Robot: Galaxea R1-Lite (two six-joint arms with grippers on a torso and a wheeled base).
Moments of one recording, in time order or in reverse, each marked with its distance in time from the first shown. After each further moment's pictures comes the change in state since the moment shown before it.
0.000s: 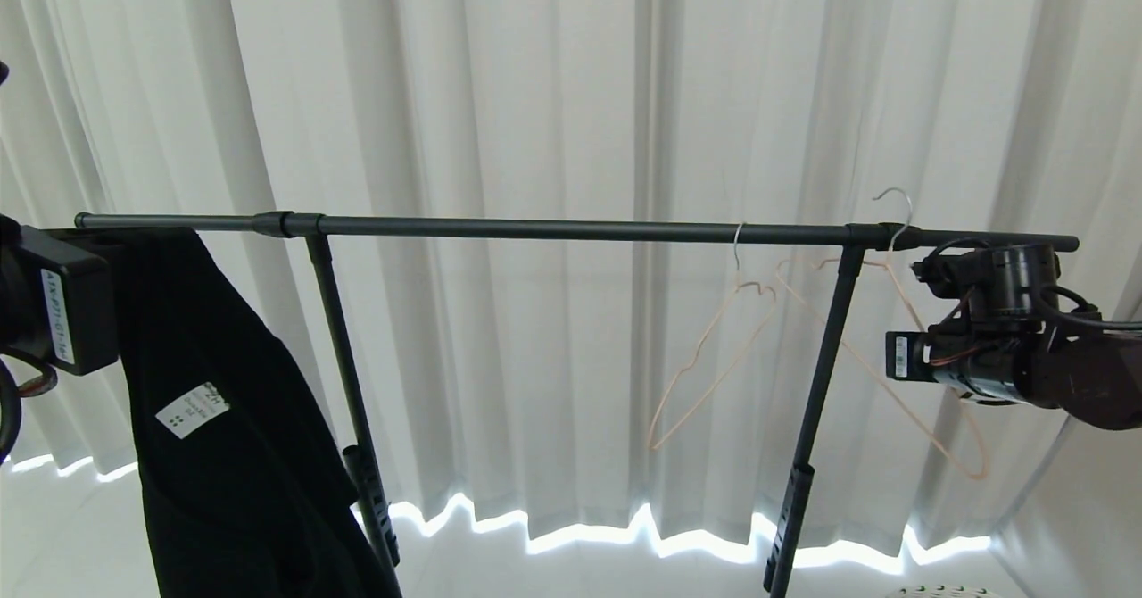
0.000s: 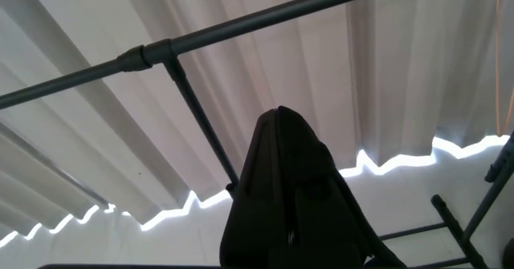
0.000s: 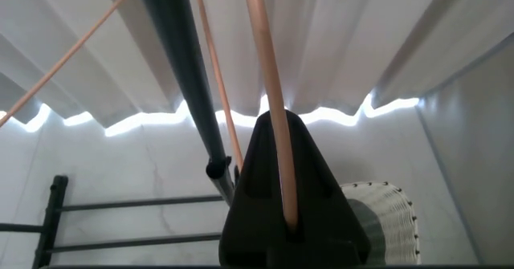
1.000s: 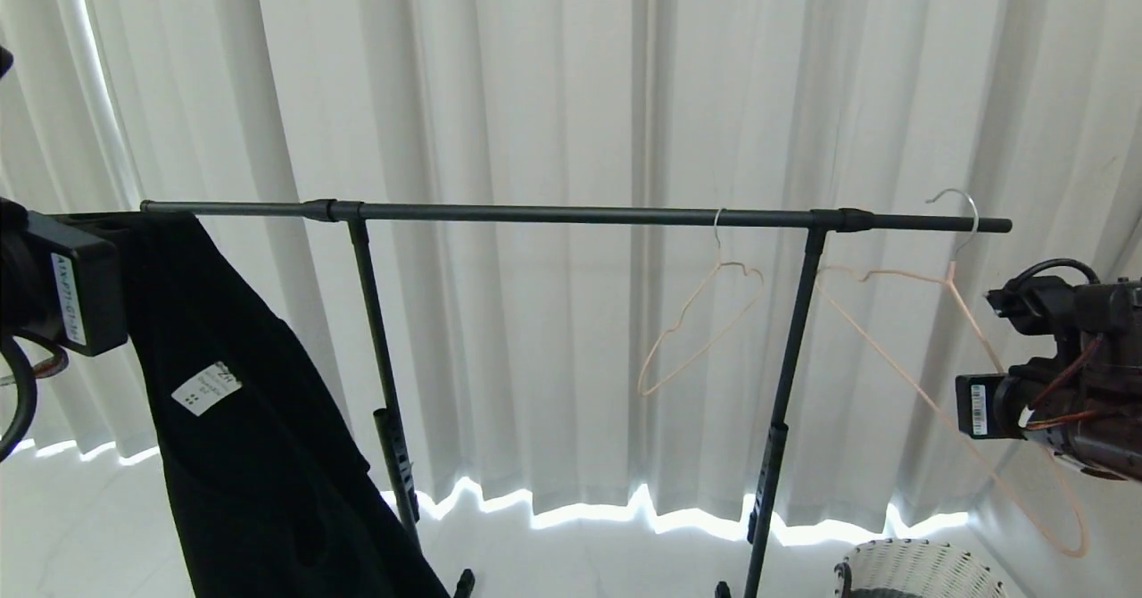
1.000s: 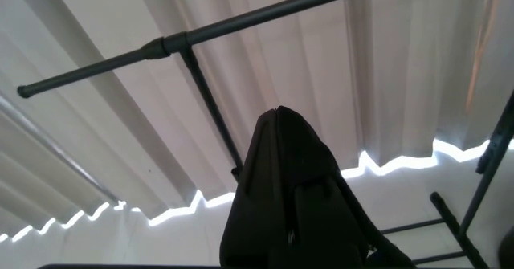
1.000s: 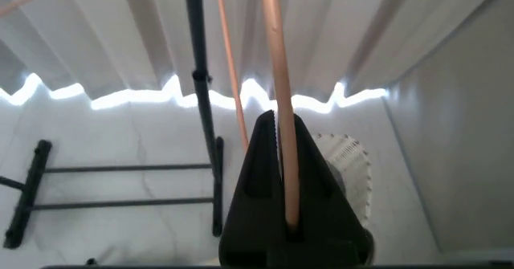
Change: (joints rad) left arm 0.019 0.010 0.010 -0.062 0.000 0.015; right arm 0.063 -0.333 0.284 0.019 -0.083 -0.062
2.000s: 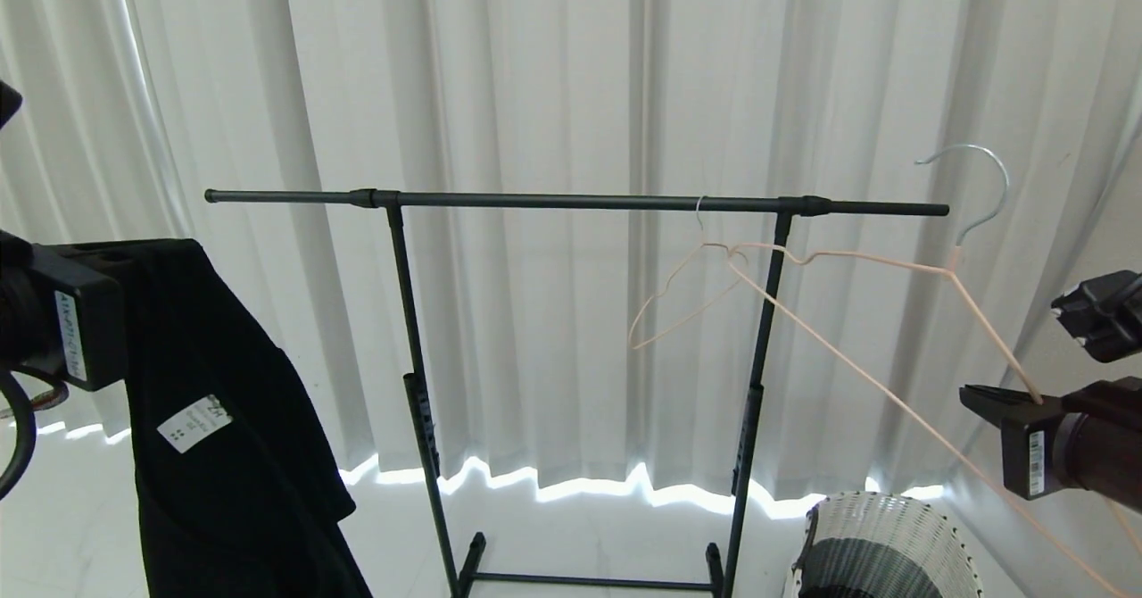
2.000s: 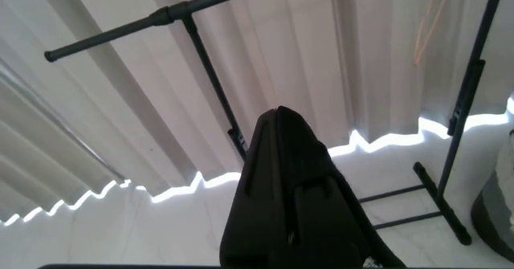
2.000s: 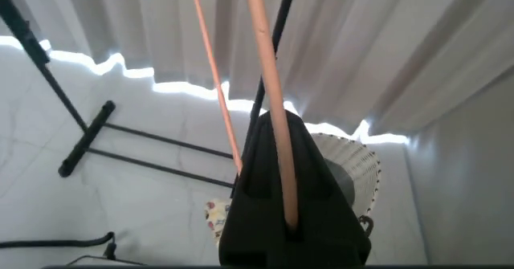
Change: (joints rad) left arm -0.009 -0.019 0.059 -0.001 -0.001 0.016; right arm 0.292 -0.313 0.063 0.117 -0.006 -0.047
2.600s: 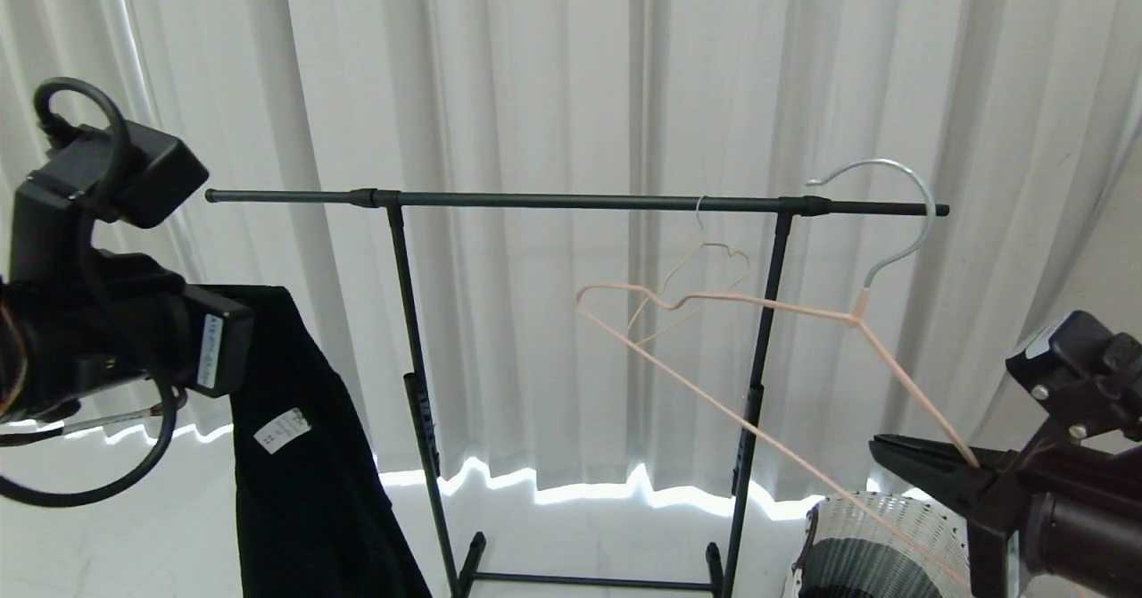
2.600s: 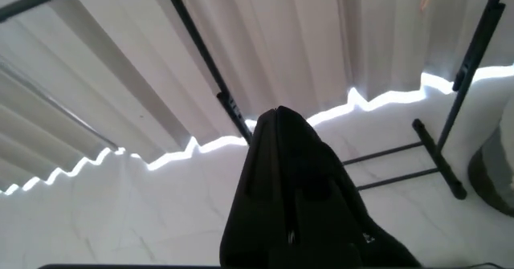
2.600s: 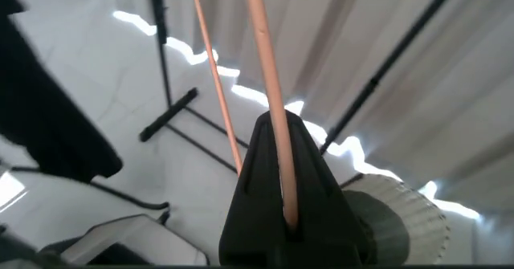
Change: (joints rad) left arm -0.011 0.169 -0.009 0.001 0.012 -0.047; right arm 0.385 -0.007 -0.006 0.007 0.008 0.037
